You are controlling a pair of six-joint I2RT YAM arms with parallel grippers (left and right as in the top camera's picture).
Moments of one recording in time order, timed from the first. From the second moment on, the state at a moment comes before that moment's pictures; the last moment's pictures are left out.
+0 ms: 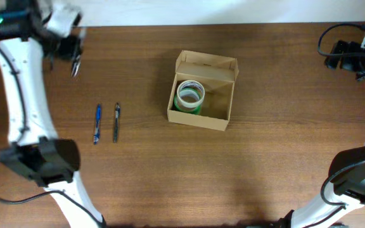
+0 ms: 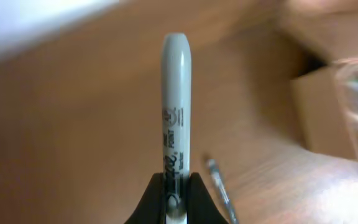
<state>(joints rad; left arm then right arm) 0.13 2.13 2.50 -1.46 0.27 0.51 -0.41 1.95 2.15 -1.35 -0.15 -0.05</state>
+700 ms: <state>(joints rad) -0.59 2.23 2.37 -1.47 0.07 1.14 -0.41 1.95 2.15 -1.35 -0.15 -0.05</state>
